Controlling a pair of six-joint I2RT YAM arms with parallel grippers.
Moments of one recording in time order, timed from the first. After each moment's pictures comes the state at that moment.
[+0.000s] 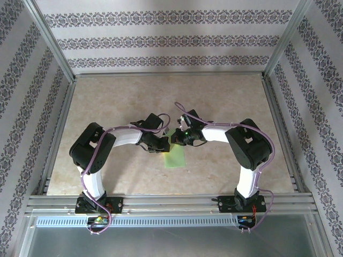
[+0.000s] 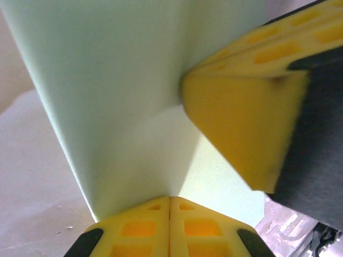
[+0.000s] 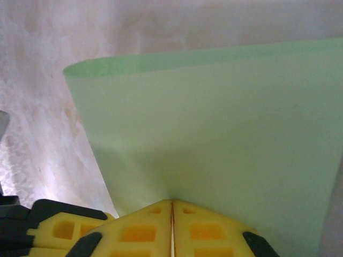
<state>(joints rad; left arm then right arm) -0.58 1.85 1.00 -0.33 0.53 -0.56 0.55 1.86 0.96 -0.12 -0.52 0.69</state>
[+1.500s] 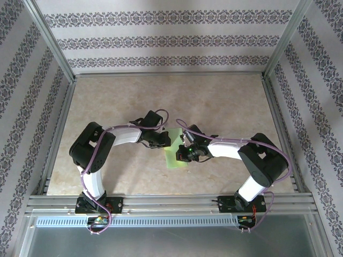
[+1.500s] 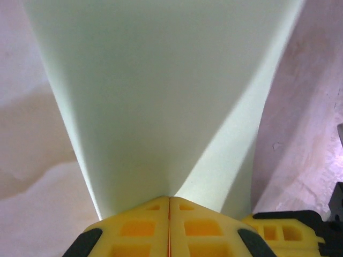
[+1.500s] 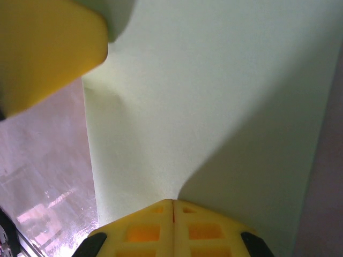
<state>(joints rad) -0.56 1.86 1.02 -0.23 0.49 -0.63 0.68 1.64 0.71 -0.18 -0.43 0.73</state>
